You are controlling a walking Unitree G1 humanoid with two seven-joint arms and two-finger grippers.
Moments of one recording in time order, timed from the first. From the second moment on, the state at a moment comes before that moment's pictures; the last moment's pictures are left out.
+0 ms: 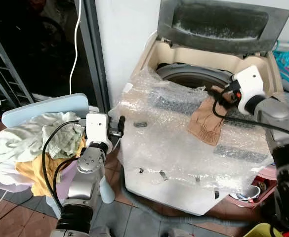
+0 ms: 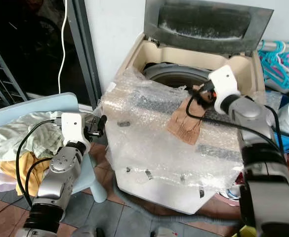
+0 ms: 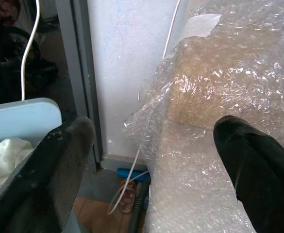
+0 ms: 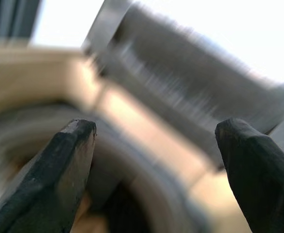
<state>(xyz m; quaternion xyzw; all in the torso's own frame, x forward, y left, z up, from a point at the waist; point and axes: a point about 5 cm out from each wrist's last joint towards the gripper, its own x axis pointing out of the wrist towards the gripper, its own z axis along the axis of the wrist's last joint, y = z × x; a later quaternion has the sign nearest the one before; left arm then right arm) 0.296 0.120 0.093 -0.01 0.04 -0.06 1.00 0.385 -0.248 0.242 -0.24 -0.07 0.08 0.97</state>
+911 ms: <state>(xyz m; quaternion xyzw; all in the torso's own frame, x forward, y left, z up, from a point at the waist) 0.300 0.116 0.096 -0.01 0.04 -0.07 1.00 0.277 -0.285 0.203 -0.12 0.06 0.41 0.90</state>
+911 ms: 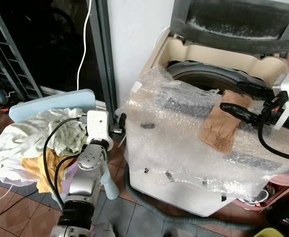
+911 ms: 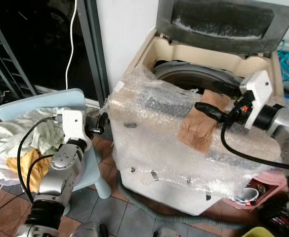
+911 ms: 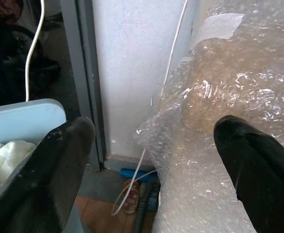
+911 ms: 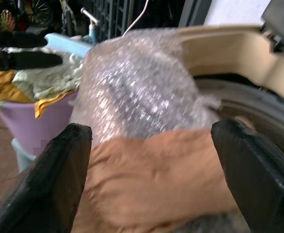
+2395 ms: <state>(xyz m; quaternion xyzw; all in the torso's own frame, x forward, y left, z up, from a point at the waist) 0.292 0.115 0.090 -0.07 0.07 -0.06 0.99 0.336 -0.235 0.244 -0.17 -0.18 0.18 0.95</state>
